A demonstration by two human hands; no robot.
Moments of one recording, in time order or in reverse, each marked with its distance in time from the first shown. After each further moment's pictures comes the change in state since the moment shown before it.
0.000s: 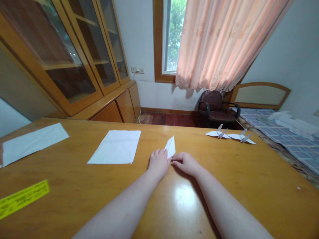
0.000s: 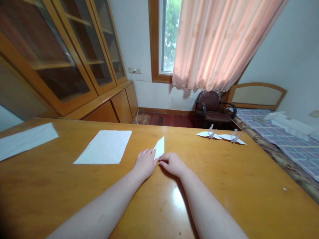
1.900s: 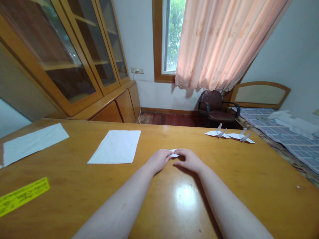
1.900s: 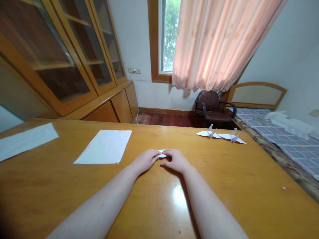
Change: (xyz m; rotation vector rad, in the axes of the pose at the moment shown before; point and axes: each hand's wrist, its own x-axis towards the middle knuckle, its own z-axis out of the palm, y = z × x) left_hand 0.019 -0.021 -0.008 -0.394 -0.109 0.373; right_hand -0.002 0.014 -0.013 0.019 0.114 -0.053
